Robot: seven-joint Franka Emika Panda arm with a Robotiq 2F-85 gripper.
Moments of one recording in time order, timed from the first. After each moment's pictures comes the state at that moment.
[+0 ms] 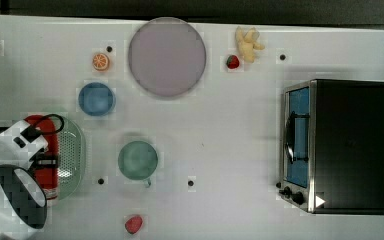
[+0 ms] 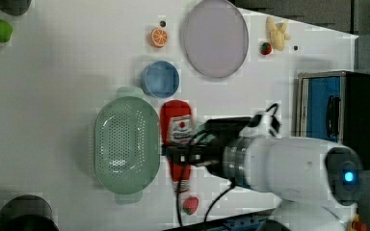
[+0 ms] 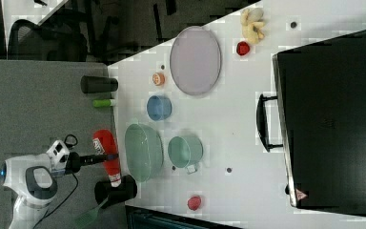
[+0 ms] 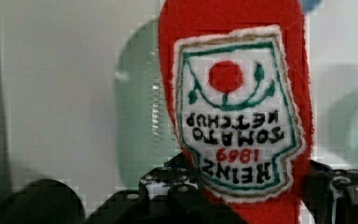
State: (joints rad) arm -0.02 0.13 0.74 -2.11 0.02 0.68 -0.12
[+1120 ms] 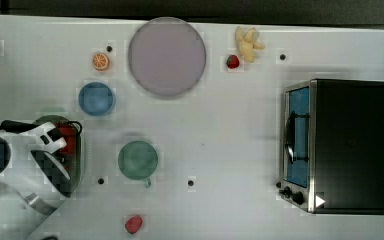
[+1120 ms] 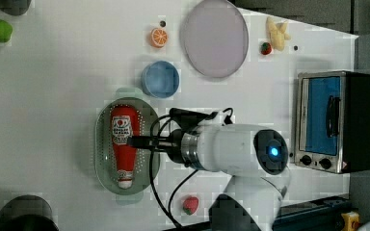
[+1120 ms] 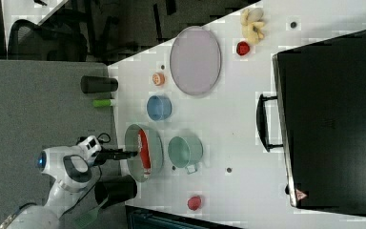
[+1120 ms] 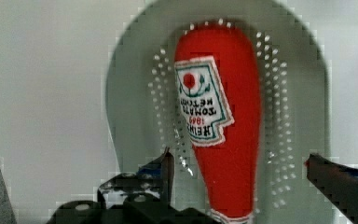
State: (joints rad) arm 0.00 0.38 0.73 -2.13 -0.13 0.90 0.14
